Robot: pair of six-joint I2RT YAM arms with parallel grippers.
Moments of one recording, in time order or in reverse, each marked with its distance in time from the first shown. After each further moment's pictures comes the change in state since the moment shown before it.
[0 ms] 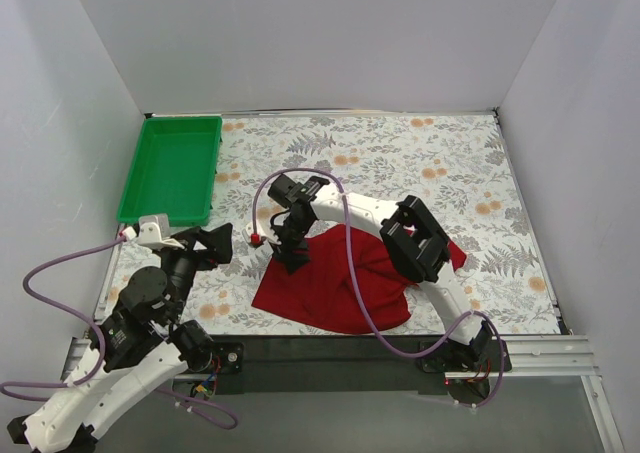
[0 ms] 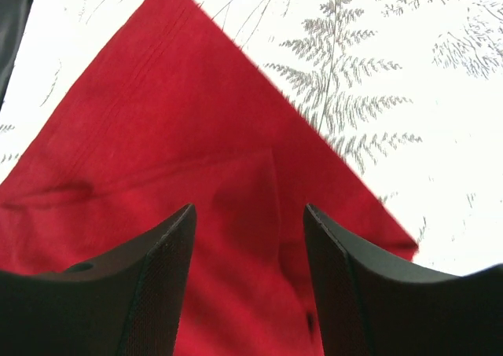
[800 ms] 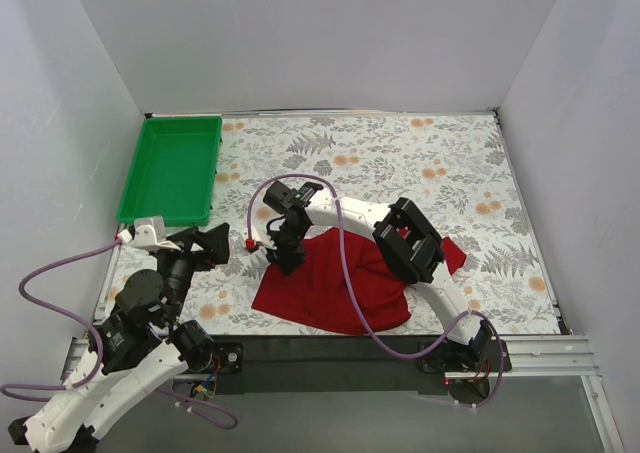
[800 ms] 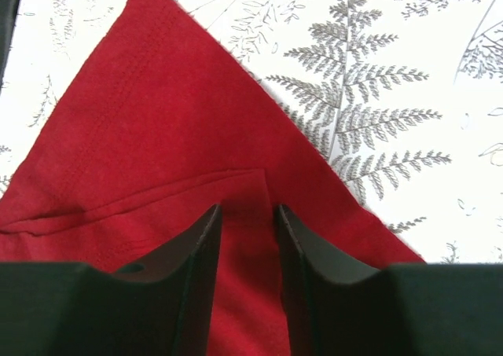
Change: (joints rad) left arm 0.000 -0.027 -0.008 0.003 -0.018 0.002; right arm 0.035 0.055 0.022 0.014 0.018 0.064
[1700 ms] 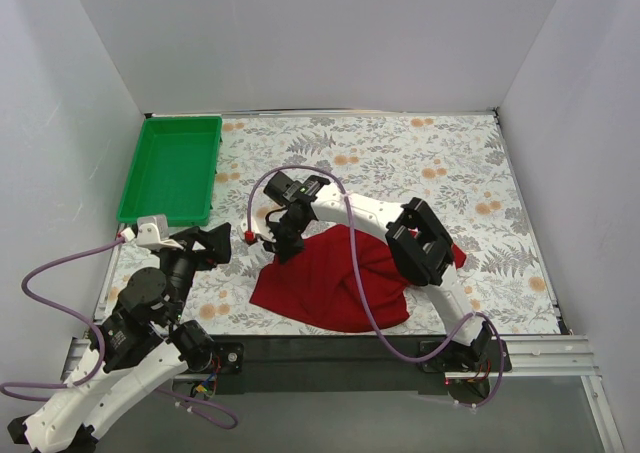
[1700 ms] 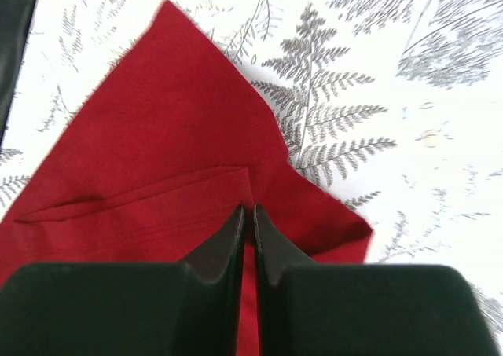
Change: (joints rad) left arm 0.000 0.016 0.000 0.000 0.000 0.001; right arm -0.003 -0.067 -0.002 0.021 0.032 0.029
